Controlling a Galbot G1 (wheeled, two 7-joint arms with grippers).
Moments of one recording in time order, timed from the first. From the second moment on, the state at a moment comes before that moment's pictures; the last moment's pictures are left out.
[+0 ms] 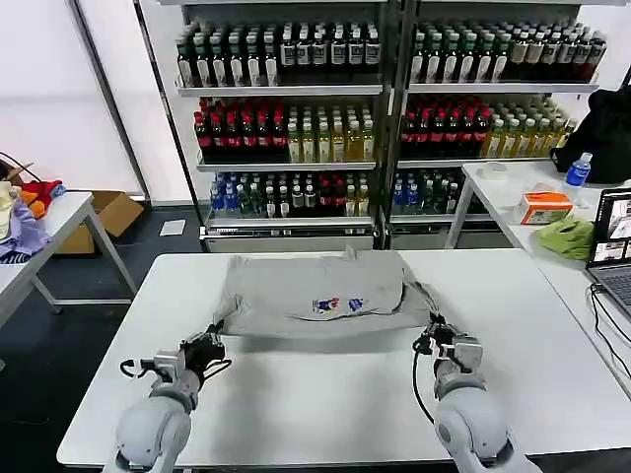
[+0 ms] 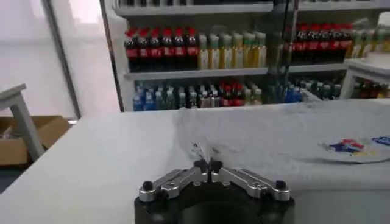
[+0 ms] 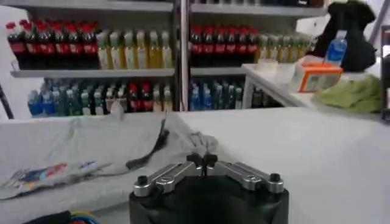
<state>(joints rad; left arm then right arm) 1.27 -1.26 -0.47 -1.96 -0.30 0.53 -0.09 -1.29 1.22 0.33 2.12 0.43 -0.58 0.54</state>
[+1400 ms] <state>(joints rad) 1.83 -1.31 -0.46 -2.25 -0.15 0.42 -0.14 -1.82 1.18 0.40 2.32 0.23 -0.53 0.55</state>
